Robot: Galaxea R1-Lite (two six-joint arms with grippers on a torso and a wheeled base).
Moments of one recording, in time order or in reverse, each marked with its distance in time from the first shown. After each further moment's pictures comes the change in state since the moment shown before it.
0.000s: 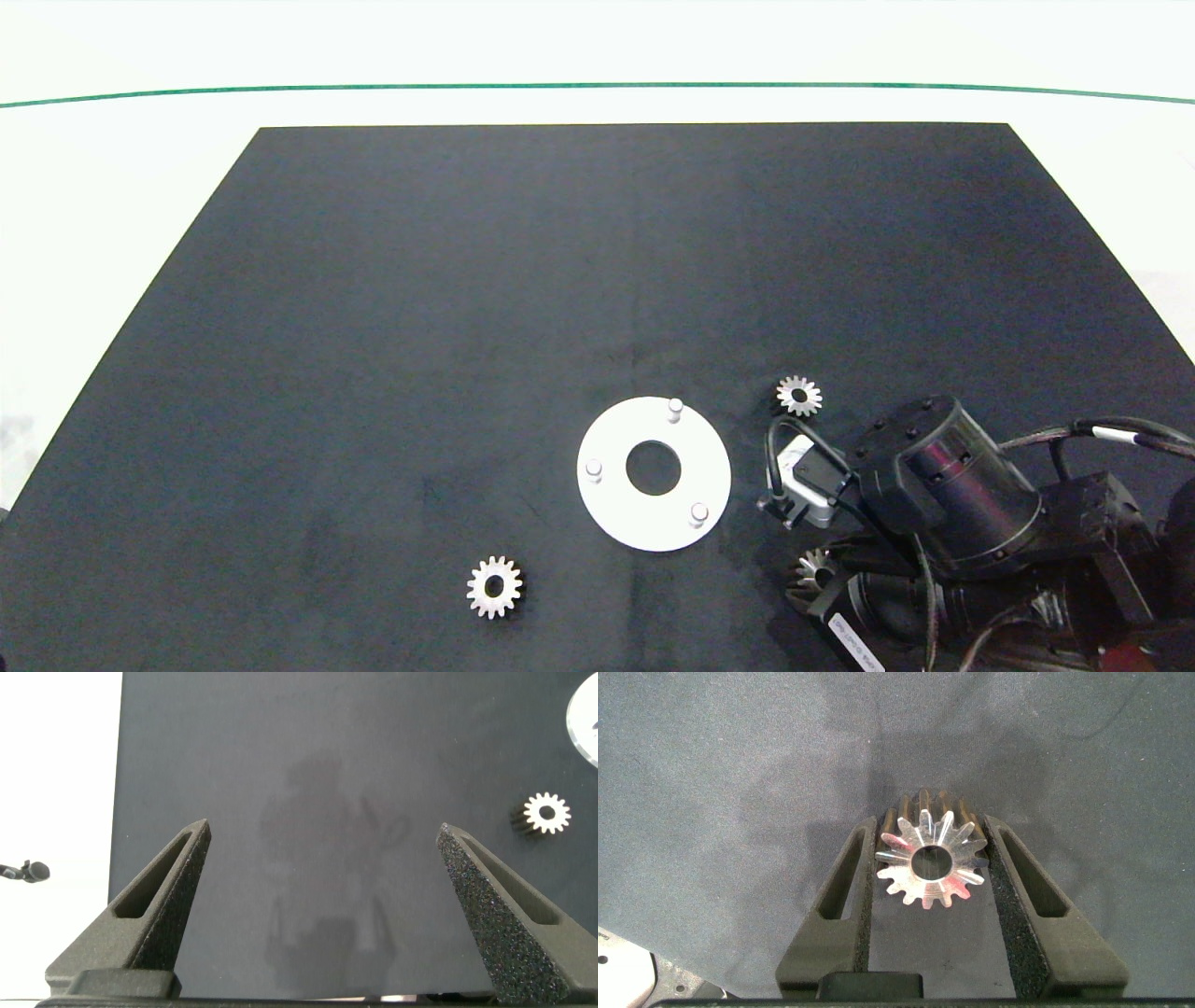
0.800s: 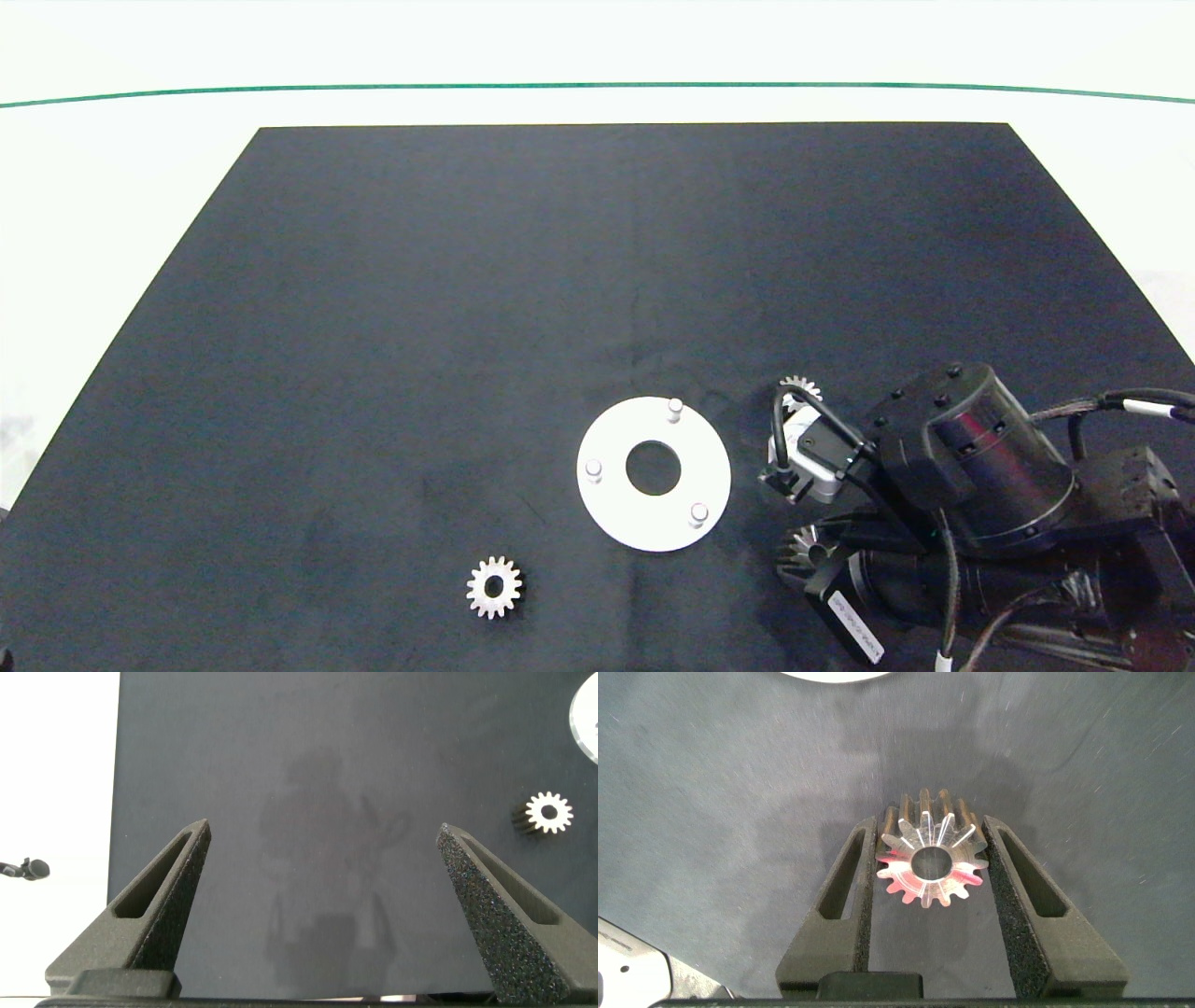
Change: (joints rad) left arm 0.001 0.016 -0.001 -0.001 0.000 0.000; right arm 0.017 -0.032 -0.055 0.018 -0.003 -0.005
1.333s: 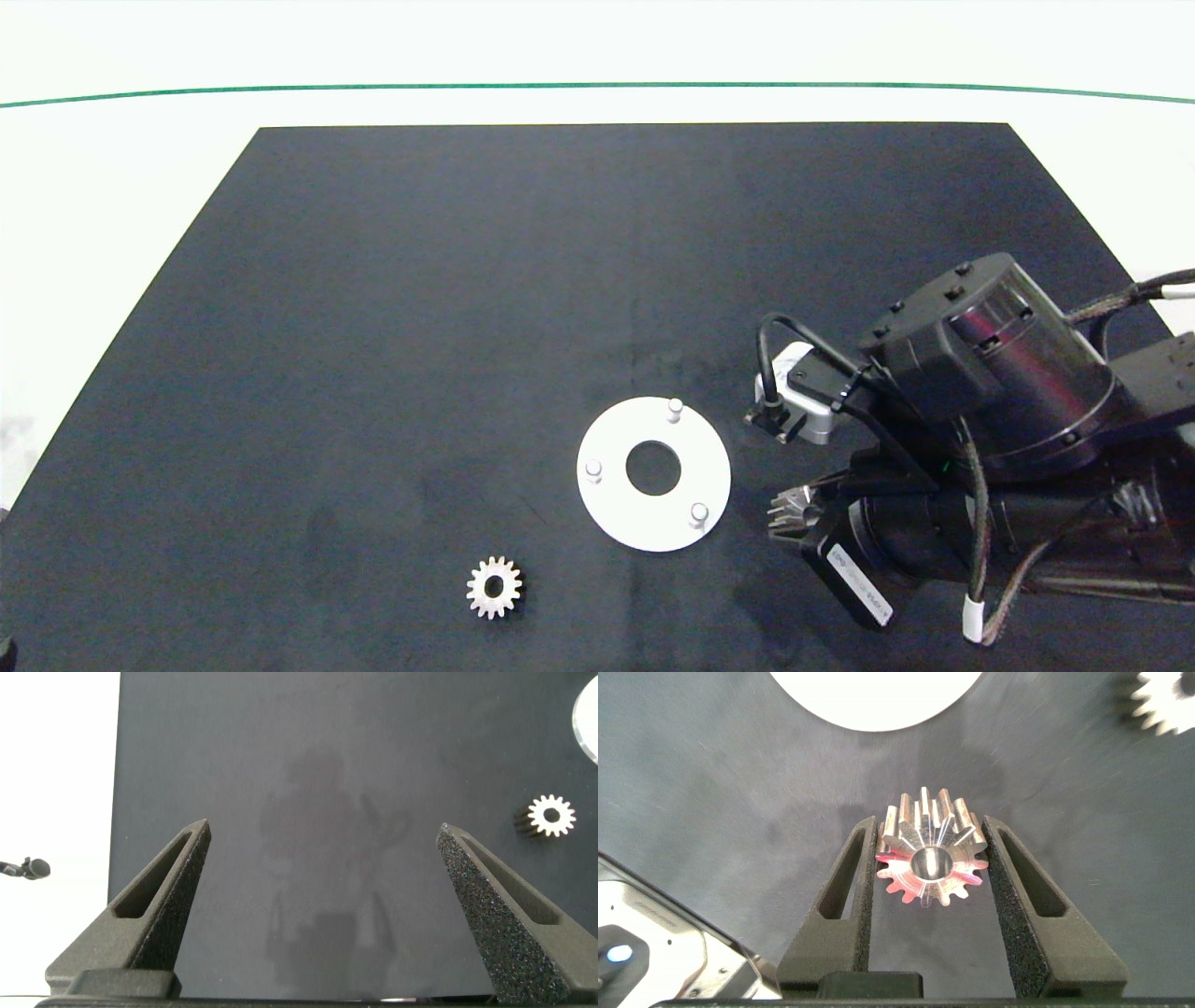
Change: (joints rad) left arm 0.002 0.016 -0.003 -0.012 0.001 0.000; right arm 0.051 0.010 -0.290 0.296 -0.010 0.014
